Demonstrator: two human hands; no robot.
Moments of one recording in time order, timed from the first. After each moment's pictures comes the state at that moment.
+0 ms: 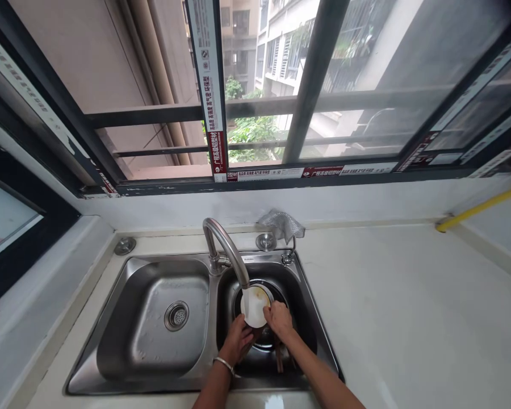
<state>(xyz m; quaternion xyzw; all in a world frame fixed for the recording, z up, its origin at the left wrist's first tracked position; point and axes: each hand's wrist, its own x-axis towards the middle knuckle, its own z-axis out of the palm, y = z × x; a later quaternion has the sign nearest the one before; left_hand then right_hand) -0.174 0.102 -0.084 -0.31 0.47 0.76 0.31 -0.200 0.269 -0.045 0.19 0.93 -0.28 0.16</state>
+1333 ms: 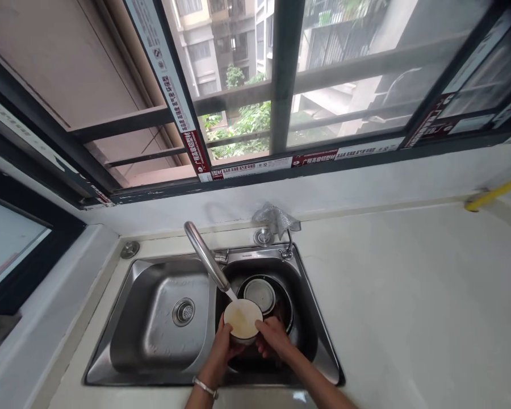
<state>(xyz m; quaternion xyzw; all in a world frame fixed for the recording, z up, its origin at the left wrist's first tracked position) -0.150 0.081 -0.020 -0.31 0.58 0.71 0.24 -0.155 0.248 -0.034 0.16 0.68 -0.66 0.30</state>
